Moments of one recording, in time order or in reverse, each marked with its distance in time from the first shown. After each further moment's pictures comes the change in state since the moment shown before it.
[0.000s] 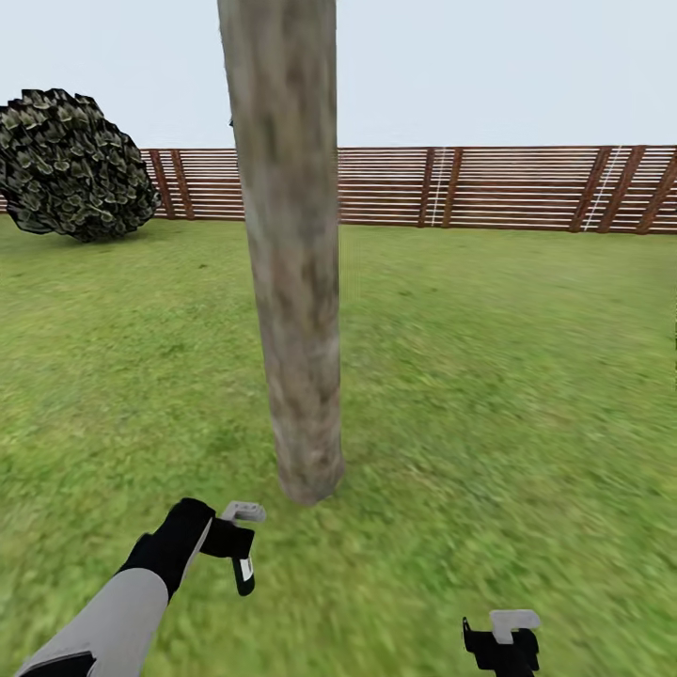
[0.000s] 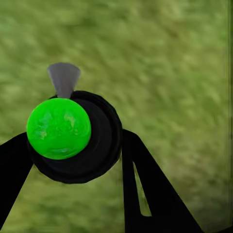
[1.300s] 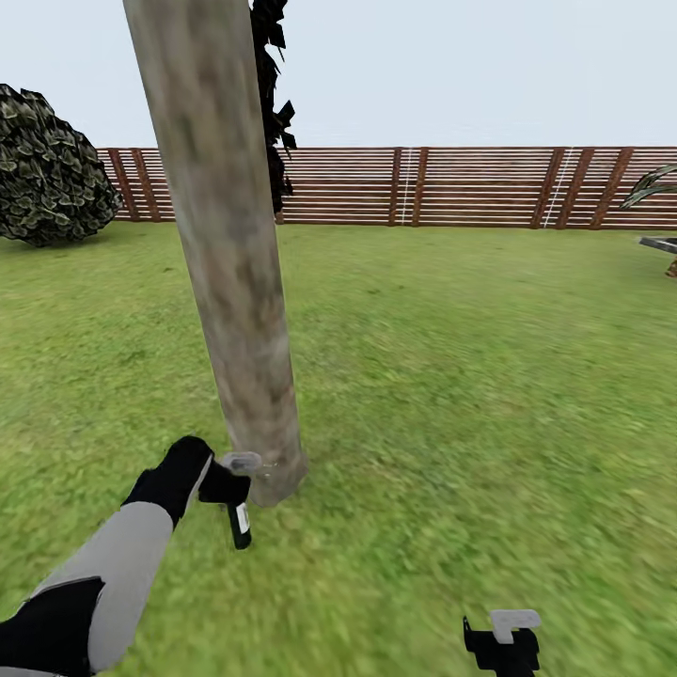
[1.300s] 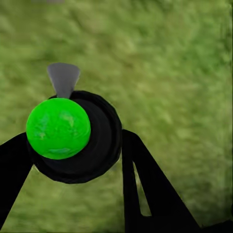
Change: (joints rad) left arm -0.197 0.015 -0.006 -0.004 0.011 0.254 -0.007; right arm 0.000 -0.002 0.000 -0.001 0.001 0.000 0.002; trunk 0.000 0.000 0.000
